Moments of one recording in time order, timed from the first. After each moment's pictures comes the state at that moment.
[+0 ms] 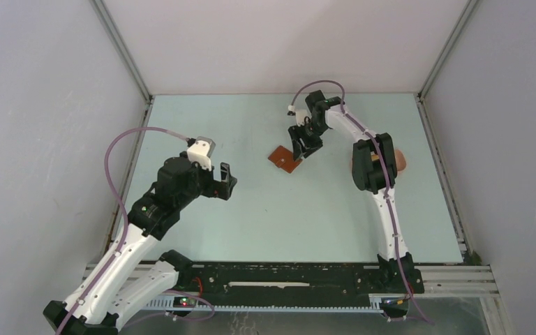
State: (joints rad) left arm -0.49 0.74 0.81 -0.52 -0.02 -0.15; right arm 0.36 2.43 2.14 -1.03 -0.49 -0.15
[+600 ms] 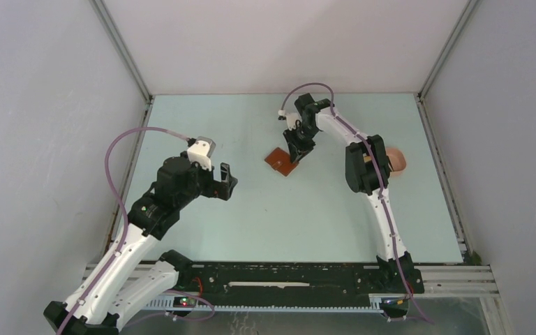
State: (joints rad) left arm -0.48 0.74 0.81 -0.52 0.01 -0.15; right arm 0.42 2.48 2.20 -1.06 -0.43 -0.16
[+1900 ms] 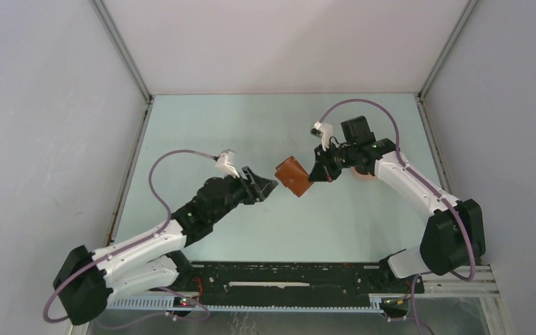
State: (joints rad) left arm -0.79 0.88 0.47 0.25 -0.05 -0.84; right arm 0.39 1.43 1.13 -0.60 -0.71 -0.14
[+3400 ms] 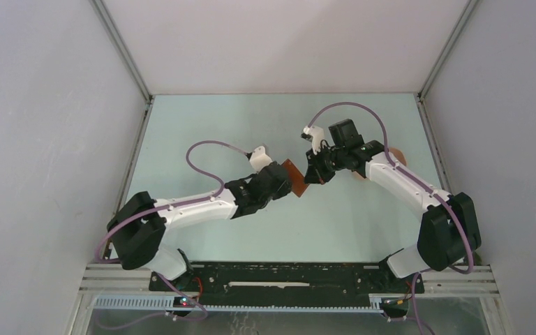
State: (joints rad) left arm -0.97 1.49 0.92 -0.12 -0.45 -1.13; right arm 0.47 1.47 1.12 -0.56 -0.56 -0.11
